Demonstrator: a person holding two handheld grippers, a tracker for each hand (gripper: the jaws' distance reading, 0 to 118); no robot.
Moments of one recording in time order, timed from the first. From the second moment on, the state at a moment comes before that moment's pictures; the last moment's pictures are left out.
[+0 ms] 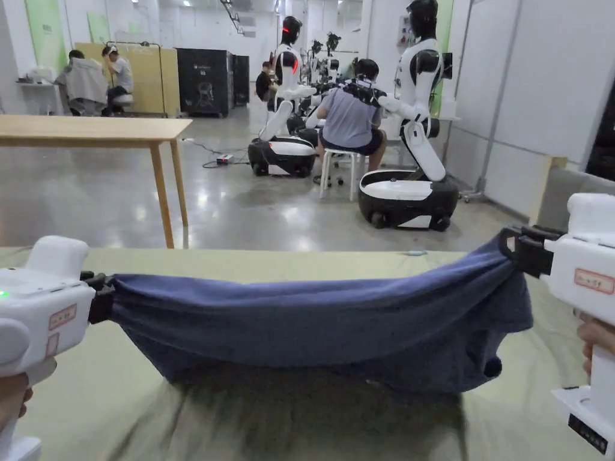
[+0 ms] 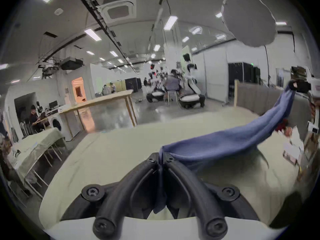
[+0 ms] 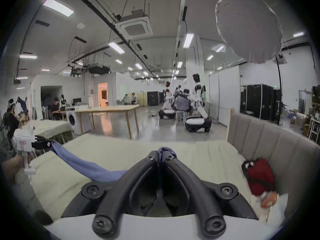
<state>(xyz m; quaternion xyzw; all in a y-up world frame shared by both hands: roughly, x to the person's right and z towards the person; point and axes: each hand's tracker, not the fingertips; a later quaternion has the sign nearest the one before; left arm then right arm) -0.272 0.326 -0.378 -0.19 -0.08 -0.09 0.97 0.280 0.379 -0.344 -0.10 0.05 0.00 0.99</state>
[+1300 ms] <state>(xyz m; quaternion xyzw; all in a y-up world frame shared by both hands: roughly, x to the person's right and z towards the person) -0.309 0.166 -0.194 -0.40 -0.07 -0.07 0.91 0.242 0.213 -0.151 -0.19 -0.02 -0.02 0.98</state>
